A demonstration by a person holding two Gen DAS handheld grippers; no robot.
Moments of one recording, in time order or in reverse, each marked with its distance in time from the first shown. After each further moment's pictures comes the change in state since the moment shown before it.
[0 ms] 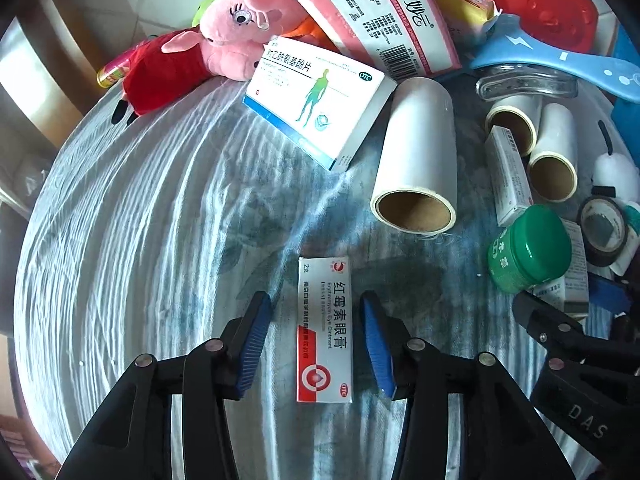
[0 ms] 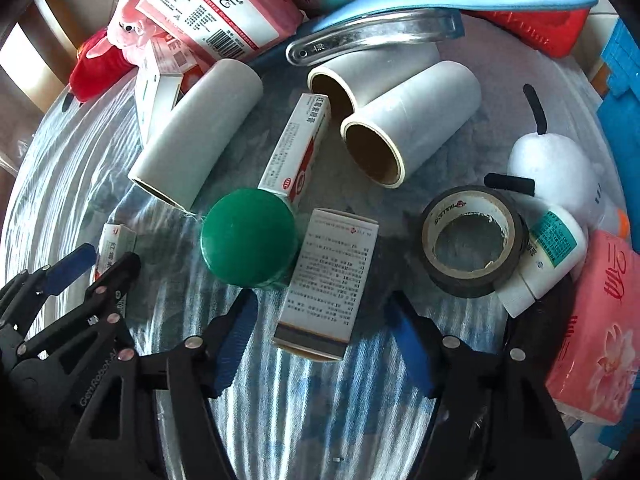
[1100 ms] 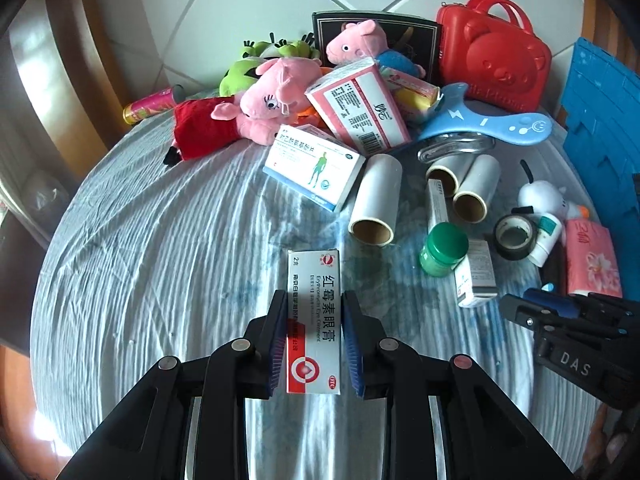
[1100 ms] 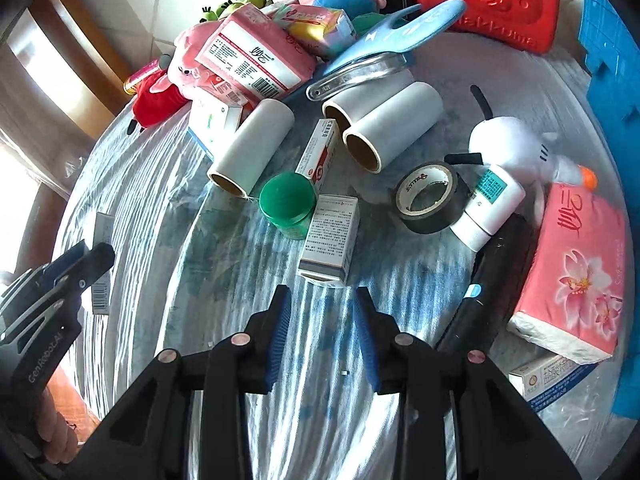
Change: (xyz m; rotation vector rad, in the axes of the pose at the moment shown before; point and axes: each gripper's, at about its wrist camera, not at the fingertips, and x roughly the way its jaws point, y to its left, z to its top) left arm -0.132 0.013 -0.037 0.000 -0.191 -0.018; right arm -0.057 -0.025 -0.045 0.054 -0.109 0.176
